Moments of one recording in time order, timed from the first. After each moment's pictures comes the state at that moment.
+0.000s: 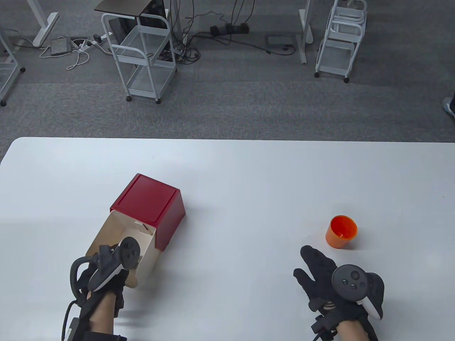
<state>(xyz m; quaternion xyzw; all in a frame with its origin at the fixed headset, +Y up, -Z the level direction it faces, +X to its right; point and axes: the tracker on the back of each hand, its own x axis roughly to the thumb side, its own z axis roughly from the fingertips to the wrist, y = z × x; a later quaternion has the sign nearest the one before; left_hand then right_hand) -0.291 -0.697 -0.265 -0.04 0.08 -0.05 0.99 0.217 -0.715 -0.216 0.08 -0.01 0.94 0.33</state>
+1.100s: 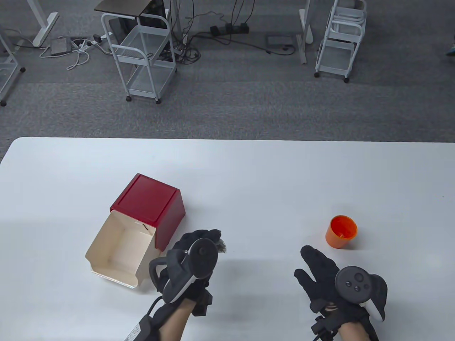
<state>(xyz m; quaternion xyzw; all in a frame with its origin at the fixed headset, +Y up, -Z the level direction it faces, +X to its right) -0.097 -0.627 -0.238 0.03 -0.02 0.12 0.99 0.220 -0.715 -0.213 0.08 -0.01 0.93 0.35</state>
